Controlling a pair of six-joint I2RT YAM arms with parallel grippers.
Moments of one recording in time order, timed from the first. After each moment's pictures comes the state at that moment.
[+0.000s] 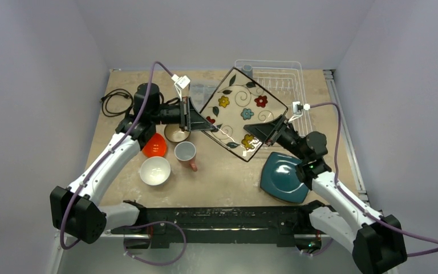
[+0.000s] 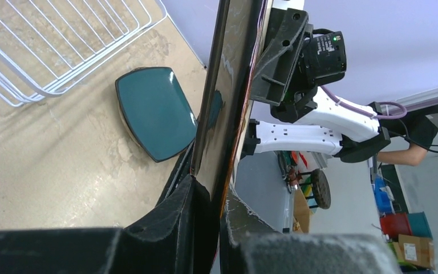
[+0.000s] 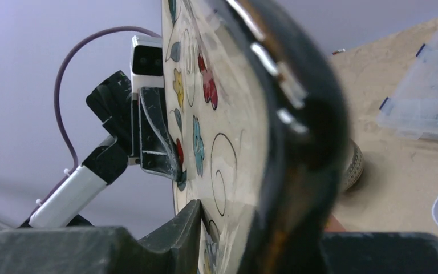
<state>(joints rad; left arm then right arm) -0.38 1.23 1.08 -0.12 0.98 -0.72 0.38 0.91 0.49 0.67 -0.55 1.07</state>
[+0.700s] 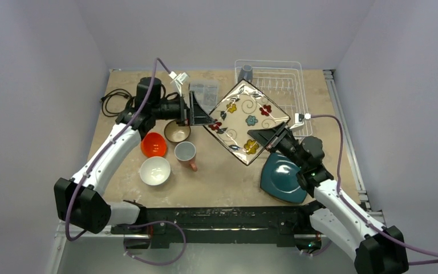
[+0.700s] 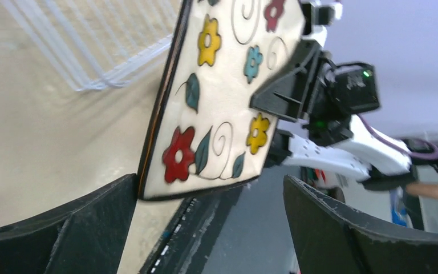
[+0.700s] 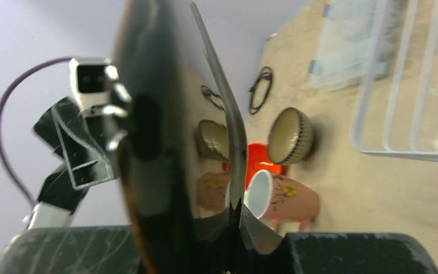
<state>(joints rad) -0.35 1.31 1.18 -0.29 0.93 -0.61 0.39 0.81 0.40 0.49 -0.38 1.20</state>
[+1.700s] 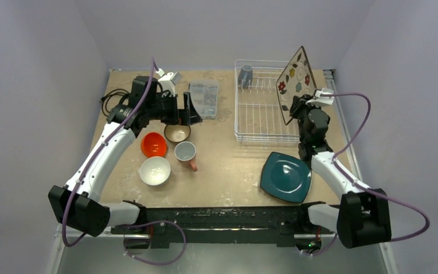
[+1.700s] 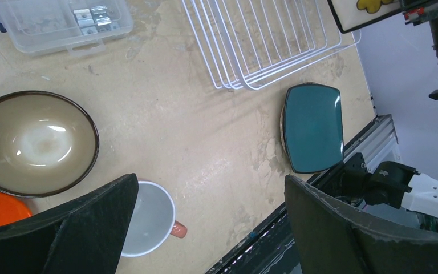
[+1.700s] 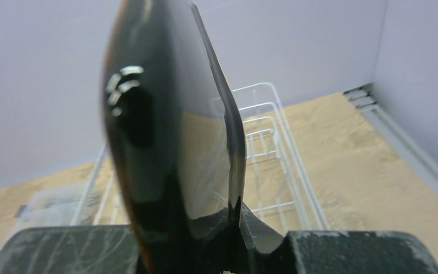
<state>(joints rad) -0.32 1.29 1.31 -0.67 0.45 -0.33 0.14 1.13 0.61 0.55 0.23 0.31</state>
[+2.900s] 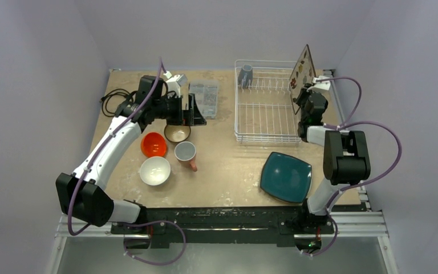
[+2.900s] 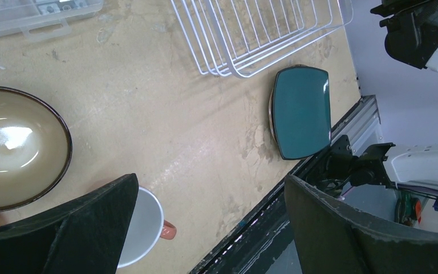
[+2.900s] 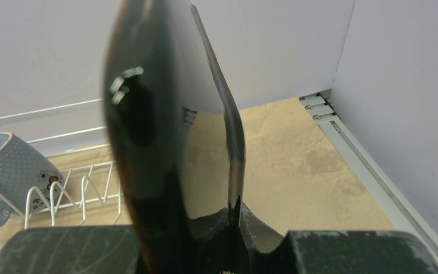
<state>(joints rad) -0.32 1.37 1.31 -0.66 0.55 -0.33 -0.03 1.73 0.85 0.87 0.20 0.12</state>
